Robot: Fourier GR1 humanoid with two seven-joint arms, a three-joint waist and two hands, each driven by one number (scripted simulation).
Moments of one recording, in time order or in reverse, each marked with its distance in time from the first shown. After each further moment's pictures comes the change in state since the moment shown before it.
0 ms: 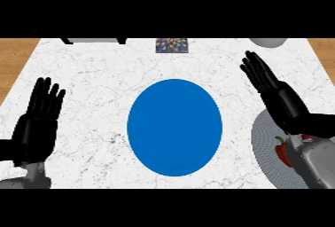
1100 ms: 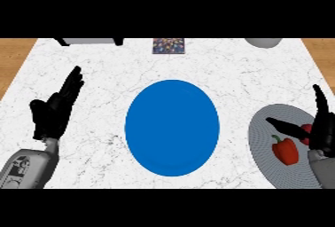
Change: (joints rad) left arm -0.195 0.109 -0.131 0.226 -0.269 -0.051 0.111; right arm 0.152 -0.042 -0.132 0.399 0.440 -0.689 0.130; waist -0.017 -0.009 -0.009
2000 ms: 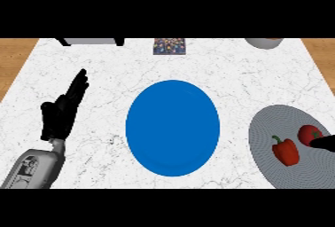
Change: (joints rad) left arm 0.000 -0.042 0.006 0.035 -0.047 -0.013 -0.023; right arm 0.098 -0.417 0.044 -0.416 0.059 0.465 0.791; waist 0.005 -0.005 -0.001
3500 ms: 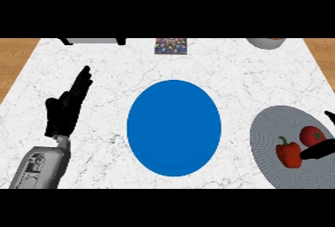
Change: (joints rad) left arm -0.021 -0.106 0.101 -0.009 -0.115 -0.086 0.027; right arm -0.094 0.291 -0.174 0.448 0.235 0.314 -0.168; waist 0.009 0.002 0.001
